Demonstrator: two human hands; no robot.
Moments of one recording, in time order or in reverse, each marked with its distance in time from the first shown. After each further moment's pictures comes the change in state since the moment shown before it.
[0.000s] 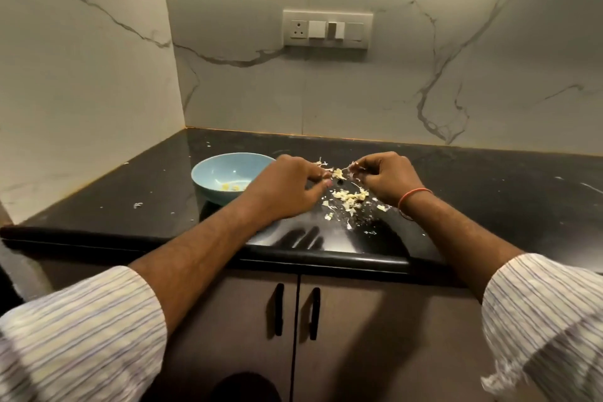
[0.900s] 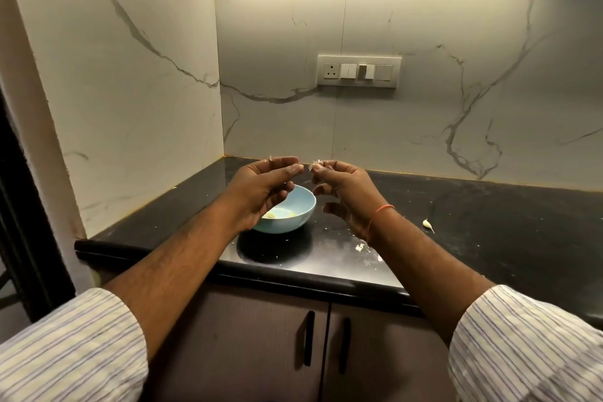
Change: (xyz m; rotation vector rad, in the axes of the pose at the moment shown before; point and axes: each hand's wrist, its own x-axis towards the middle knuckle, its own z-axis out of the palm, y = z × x) left_hand -0.032 -0.043 -0.076 -1.284 0.256 -0.584; right_hand -0.014 -0.126 0.045 0.975 -0.227 0.130
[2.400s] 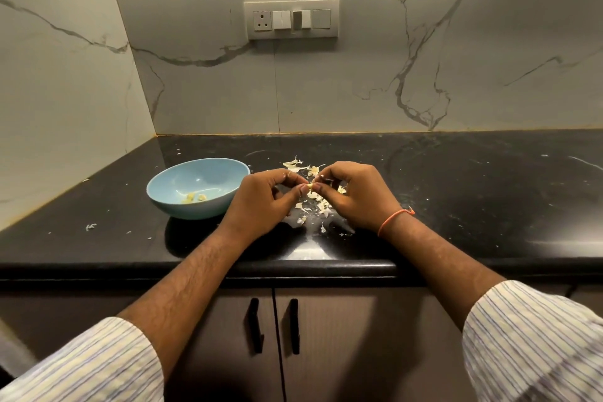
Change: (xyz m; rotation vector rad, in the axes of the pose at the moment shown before) left_hand 0.032 -0.112 0.078 0.874 -0.175 0.592; right_hand -0.005 0.073 -0.146 -0.960 0.080 -0.629
